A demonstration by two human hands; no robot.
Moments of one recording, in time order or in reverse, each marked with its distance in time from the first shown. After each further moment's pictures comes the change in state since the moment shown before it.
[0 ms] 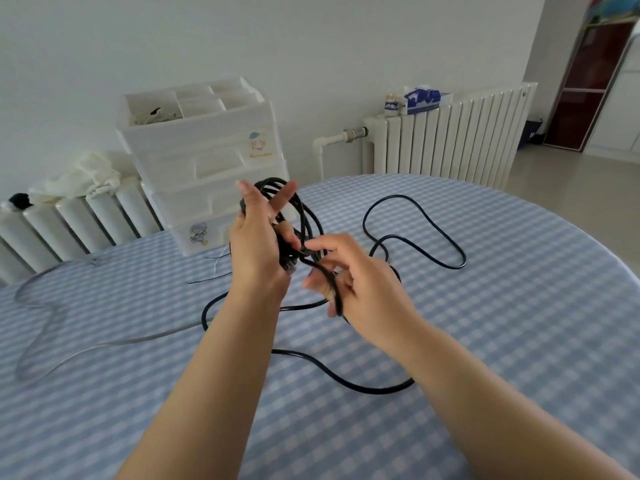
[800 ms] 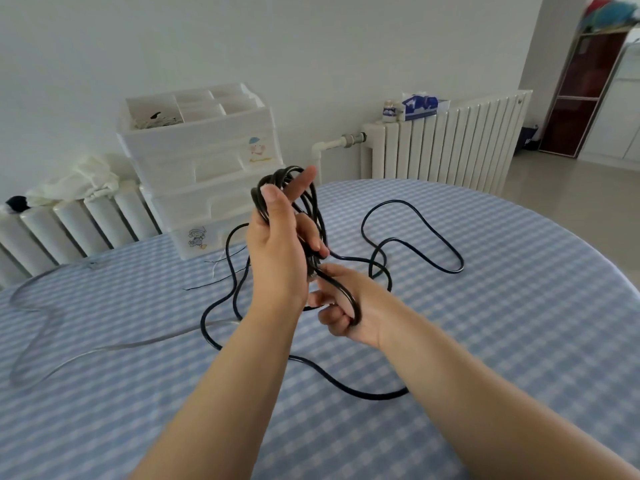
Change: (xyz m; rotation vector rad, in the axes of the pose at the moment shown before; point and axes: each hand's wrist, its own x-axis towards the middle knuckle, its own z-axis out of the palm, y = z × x) left_hand -0.021 -0.009 0.015 0.092 -0.119 0.304; right_hand 0.029 0.004 0.011 0.862 -0.170 1.010
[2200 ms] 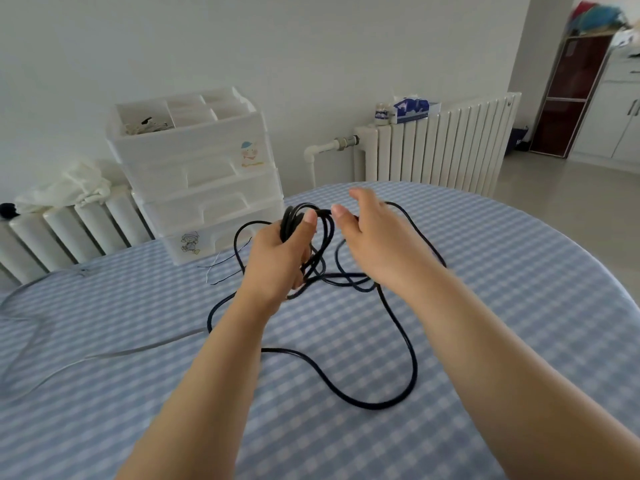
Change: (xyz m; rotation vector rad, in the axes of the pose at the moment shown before) left_hand 0.016 -0.014 -0.024 0.405 -0.285 -0.198; right_hand -0.020 -0.051 -0.024 -1.184 0.571 -0.696
